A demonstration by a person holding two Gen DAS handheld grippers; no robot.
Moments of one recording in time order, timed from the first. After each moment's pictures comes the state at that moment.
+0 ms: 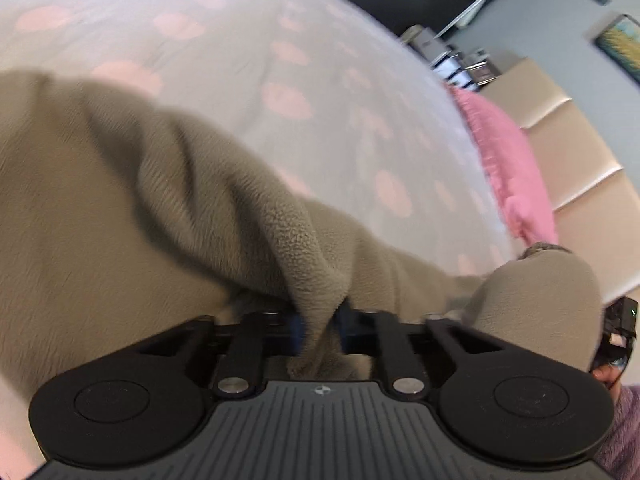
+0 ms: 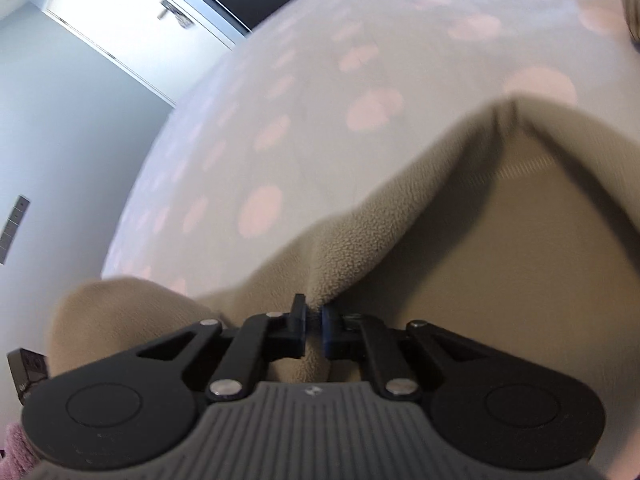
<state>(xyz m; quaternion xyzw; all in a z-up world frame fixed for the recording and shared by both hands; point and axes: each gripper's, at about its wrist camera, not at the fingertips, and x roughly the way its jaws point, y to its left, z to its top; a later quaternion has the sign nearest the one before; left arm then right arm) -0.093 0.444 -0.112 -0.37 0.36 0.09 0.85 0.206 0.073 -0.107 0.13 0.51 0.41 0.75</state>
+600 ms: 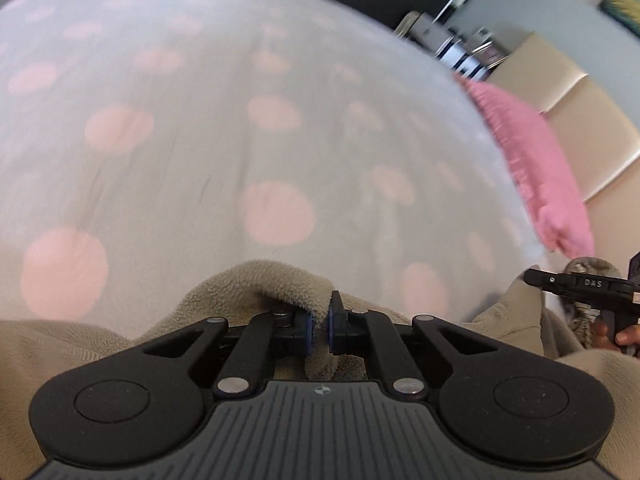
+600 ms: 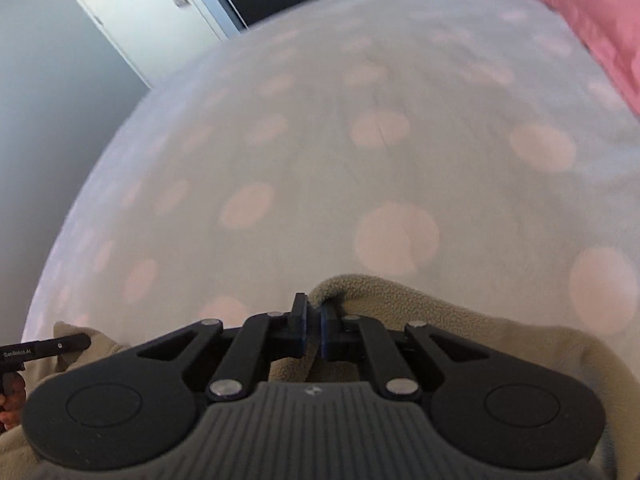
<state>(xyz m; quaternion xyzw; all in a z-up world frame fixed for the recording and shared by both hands) 0.033 0.518 -0.109 -0.31 0.42 0.11 0.85 0.314 0.194 -0.103 0.02 0.50 0.39 0.78</state>
